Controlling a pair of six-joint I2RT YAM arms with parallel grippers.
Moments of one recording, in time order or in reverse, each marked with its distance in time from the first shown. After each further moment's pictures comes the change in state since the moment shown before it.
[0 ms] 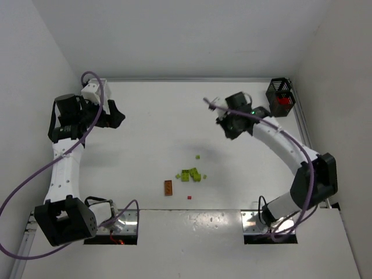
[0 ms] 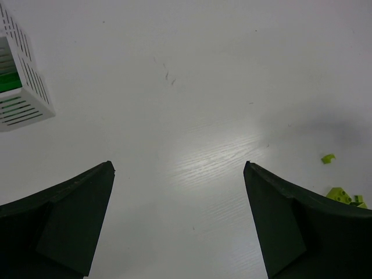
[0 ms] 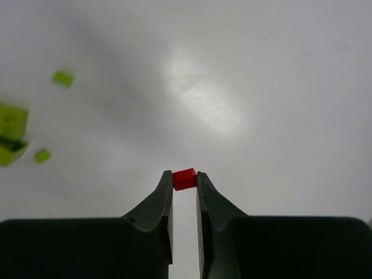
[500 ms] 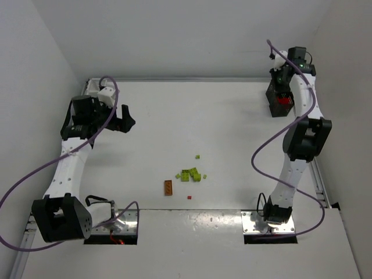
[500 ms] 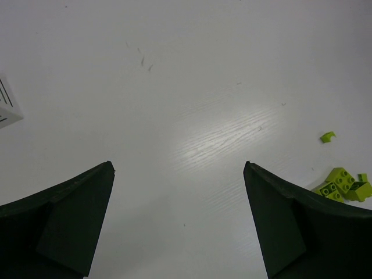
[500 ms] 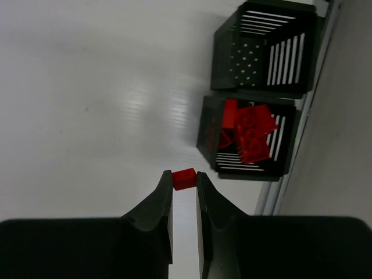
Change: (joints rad) left arm -0.128 0.019 -0.036 0.005 -0.072 0.037; right arm -0.622 0.581 0.835 -0.119 -0.100 -0.074
